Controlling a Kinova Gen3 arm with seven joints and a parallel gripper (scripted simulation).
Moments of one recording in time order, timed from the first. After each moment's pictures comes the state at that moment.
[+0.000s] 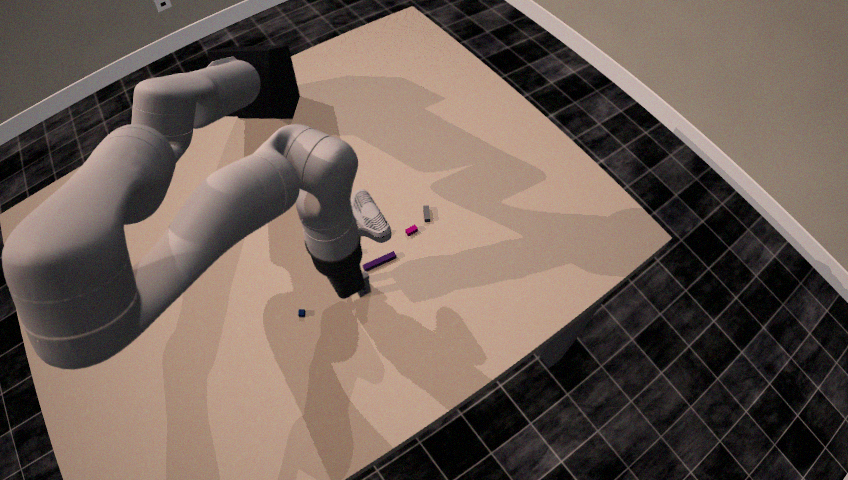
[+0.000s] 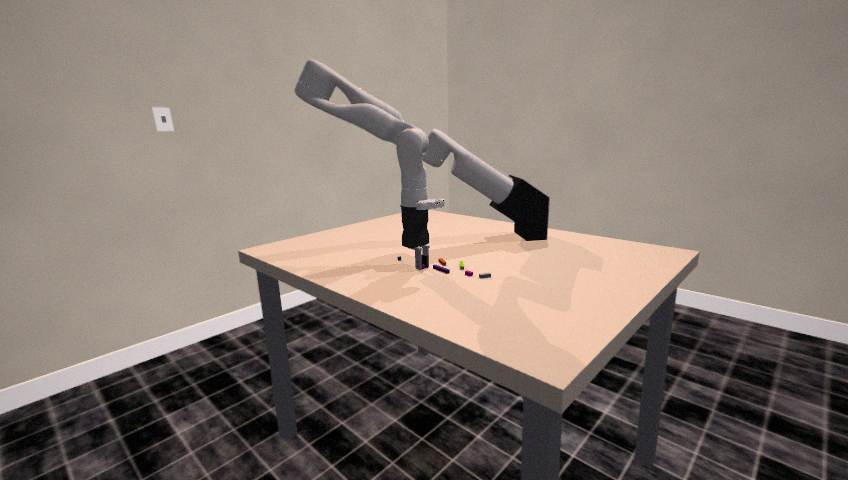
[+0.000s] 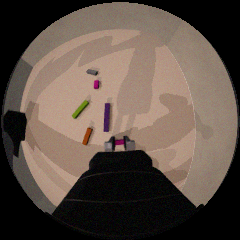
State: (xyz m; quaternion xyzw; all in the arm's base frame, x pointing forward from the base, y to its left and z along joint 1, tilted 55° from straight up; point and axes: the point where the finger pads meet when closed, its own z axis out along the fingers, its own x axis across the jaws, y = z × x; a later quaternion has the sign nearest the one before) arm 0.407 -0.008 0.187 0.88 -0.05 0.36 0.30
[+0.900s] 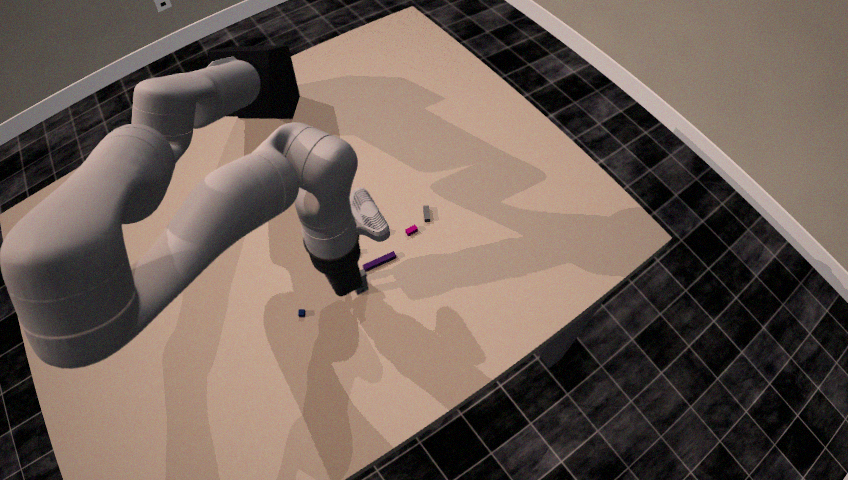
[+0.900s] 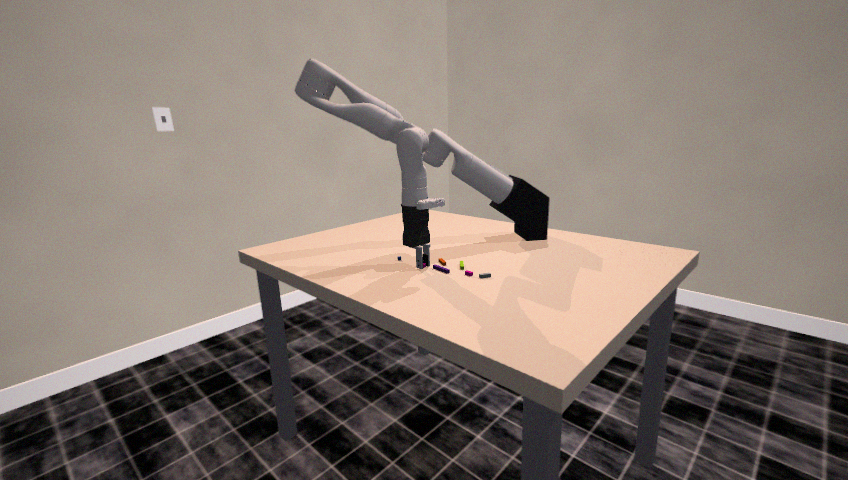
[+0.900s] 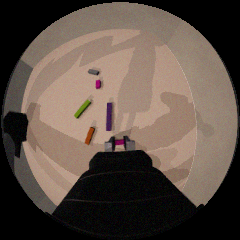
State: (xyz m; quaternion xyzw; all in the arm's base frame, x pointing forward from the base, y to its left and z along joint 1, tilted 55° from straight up) arm 0.401 -0.009 0.186 0.88 -0.06 0.35 0.30
